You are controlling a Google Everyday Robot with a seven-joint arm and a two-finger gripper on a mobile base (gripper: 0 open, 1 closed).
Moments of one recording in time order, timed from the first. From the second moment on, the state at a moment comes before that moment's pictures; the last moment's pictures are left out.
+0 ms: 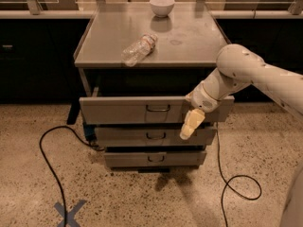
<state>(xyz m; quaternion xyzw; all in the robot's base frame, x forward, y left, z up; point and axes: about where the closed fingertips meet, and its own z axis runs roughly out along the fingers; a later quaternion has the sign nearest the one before) 0.609 -0.125 0.690 -0.61 0.76 0.16 0.18</state>
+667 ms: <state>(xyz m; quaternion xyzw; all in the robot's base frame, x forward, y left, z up) 0.634 -0.119 0.678 -0.61 0.76 0.16 0.18</state>
